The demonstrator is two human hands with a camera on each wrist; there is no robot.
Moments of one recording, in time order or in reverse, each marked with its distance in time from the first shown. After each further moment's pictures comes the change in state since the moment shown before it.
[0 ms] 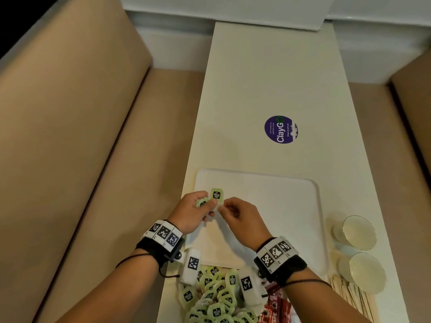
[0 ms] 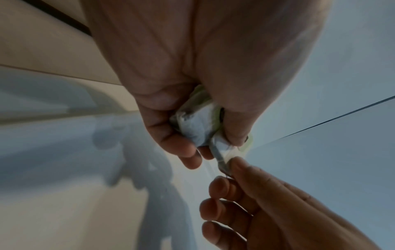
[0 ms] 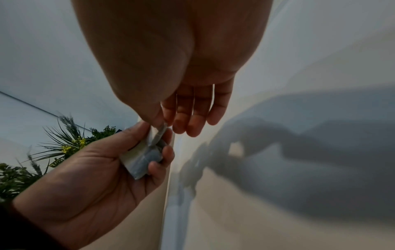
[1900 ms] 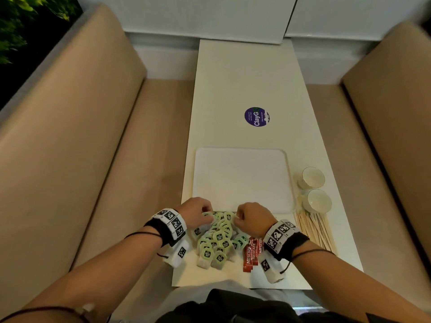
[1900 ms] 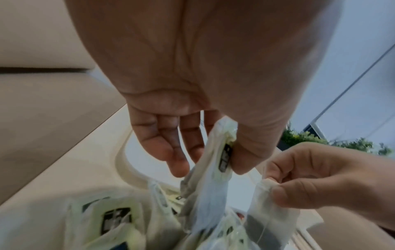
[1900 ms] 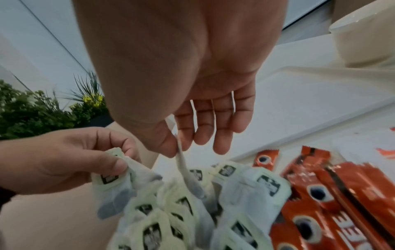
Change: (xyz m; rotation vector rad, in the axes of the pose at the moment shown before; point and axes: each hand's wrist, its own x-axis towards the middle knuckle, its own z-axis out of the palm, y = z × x) left_hand -0.118 -0.047 -0.008 0.897 -0.334 0.215; right_hand -0.158 -0.022 -0.014 -0.646 -0.183 0.117
